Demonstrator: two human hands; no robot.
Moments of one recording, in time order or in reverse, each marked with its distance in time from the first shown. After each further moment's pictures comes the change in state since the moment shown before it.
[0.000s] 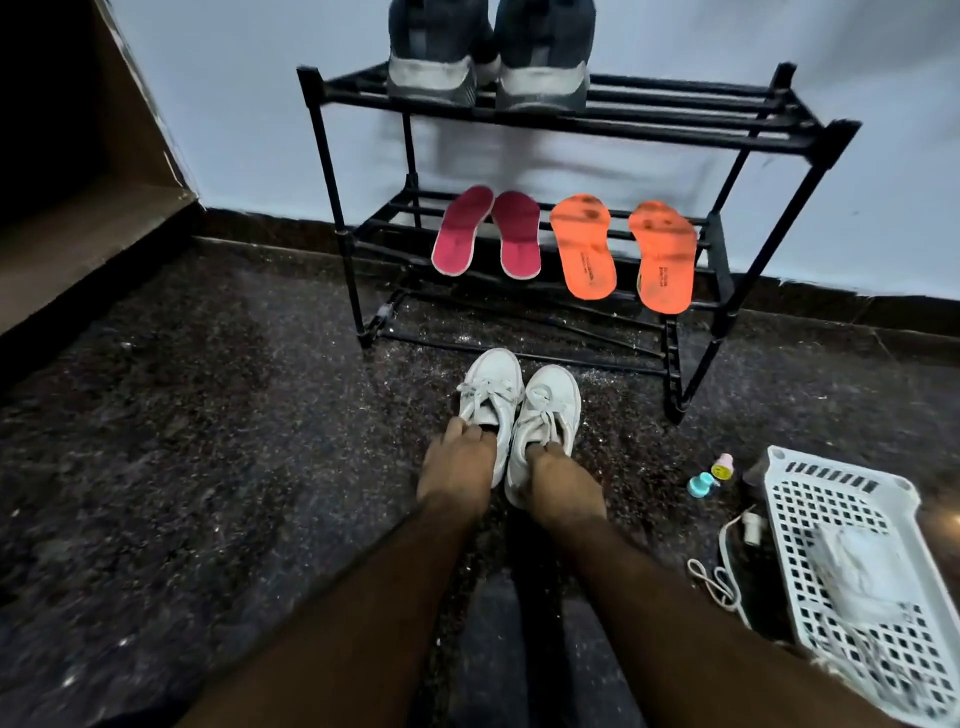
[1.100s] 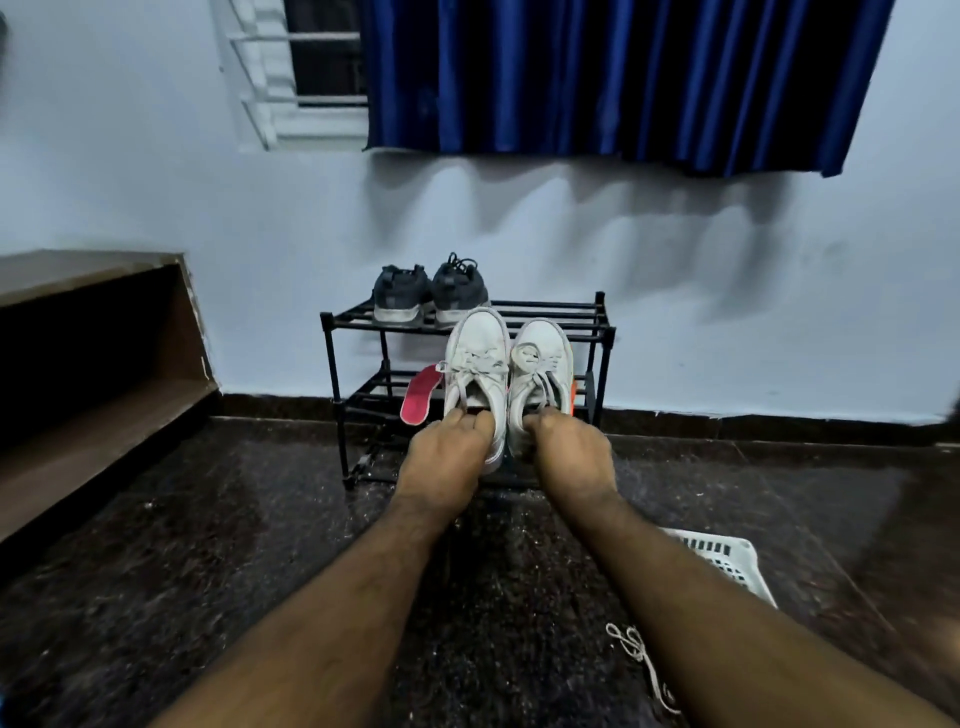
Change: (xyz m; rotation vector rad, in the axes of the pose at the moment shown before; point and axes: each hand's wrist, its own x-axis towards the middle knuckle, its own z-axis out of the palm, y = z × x) left_hand -0.100 0.061 -0.237 0.029 0.565 0.268; right_hand -0.149 -0.009 -0.229 -0.144 0.666 -0.125
